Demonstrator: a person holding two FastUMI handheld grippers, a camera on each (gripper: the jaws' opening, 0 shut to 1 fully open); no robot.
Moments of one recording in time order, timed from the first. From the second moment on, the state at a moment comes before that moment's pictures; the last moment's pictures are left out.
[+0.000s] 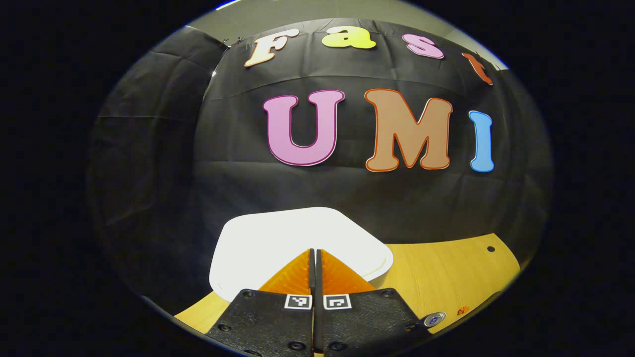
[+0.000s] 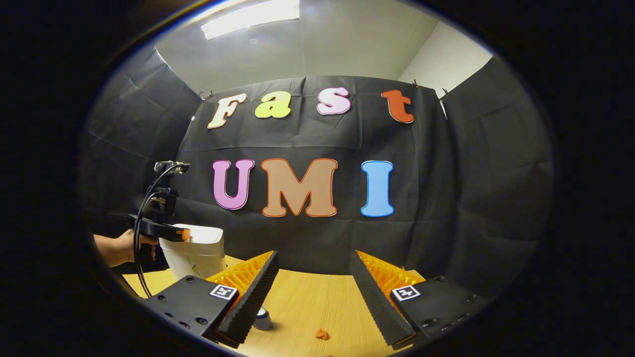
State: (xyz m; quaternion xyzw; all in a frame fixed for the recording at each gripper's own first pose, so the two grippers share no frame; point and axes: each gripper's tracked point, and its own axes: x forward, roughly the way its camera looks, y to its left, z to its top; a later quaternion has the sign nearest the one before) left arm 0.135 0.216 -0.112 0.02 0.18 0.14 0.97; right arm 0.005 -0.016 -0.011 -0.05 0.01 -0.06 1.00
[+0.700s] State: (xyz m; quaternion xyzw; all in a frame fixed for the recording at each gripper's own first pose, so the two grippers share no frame) left arm 0.118 0.179 -0.006 0.05 0.00 0.11 0.99; right arm 0.012 -0.009 -0.001 -0.03 0.00 -0.03 1.00
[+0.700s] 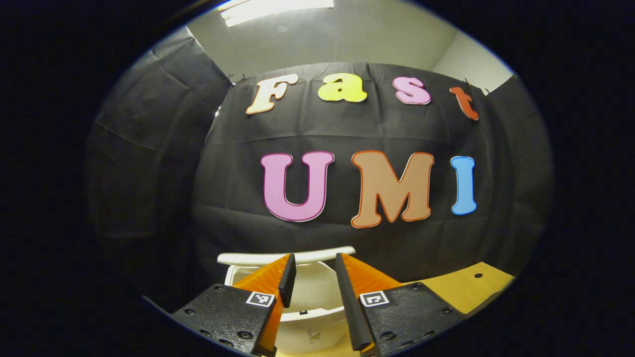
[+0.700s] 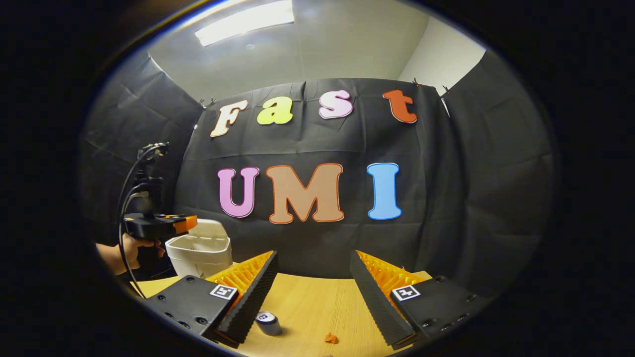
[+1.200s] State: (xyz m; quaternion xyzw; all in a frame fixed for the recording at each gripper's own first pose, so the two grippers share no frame) left arm 0.039 0.129 0.023 0.05 -0.04 0.08 1.00; right arm 0.038 -0.025 -0.038 0.01 0.04 -0.04 1.00
